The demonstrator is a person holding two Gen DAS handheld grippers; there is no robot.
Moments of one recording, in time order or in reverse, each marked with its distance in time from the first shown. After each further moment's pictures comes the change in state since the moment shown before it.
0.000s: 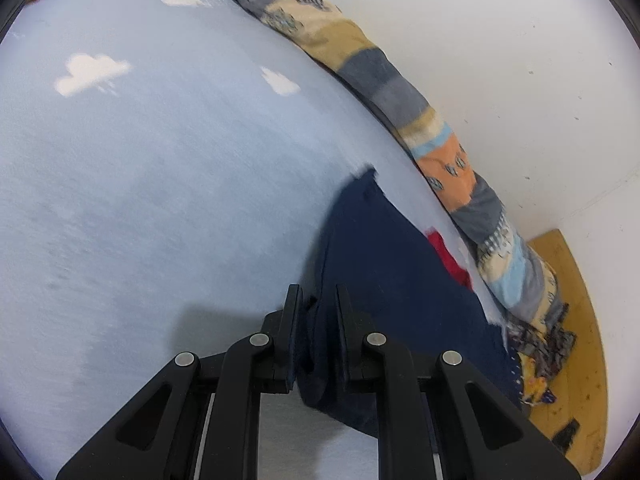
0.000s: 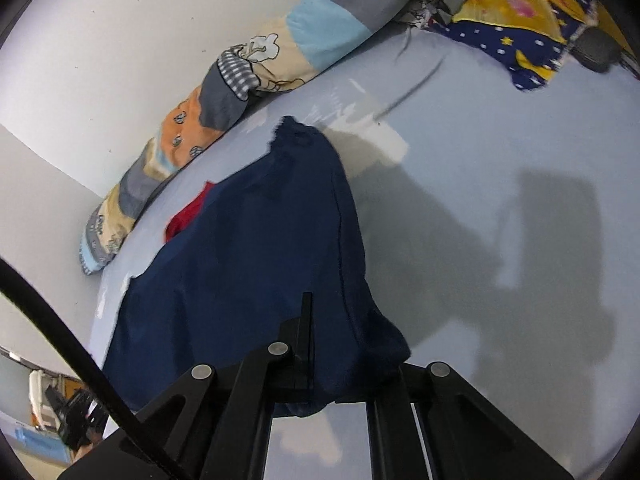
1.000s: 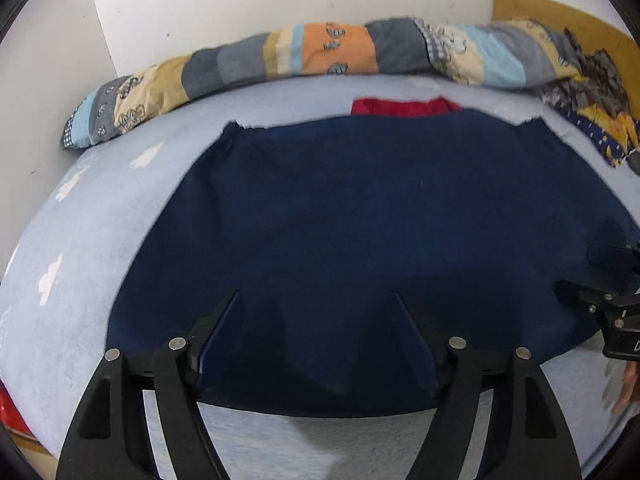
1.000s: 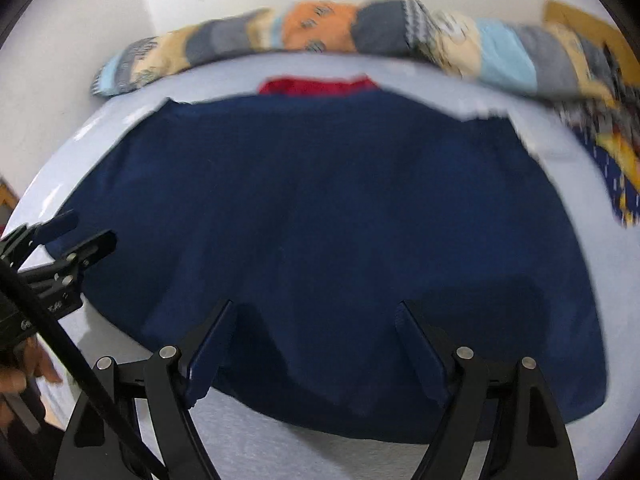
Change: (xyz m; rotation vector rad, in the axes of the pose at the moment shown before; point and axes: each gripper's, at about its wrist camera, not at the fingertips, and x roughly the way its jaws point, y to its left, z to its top) left arm 0.061 -0.139 -0.134 0.884 0.073 0.277; right arm 0.090 0.134 -0.096 -0.585 0.099 -0.149
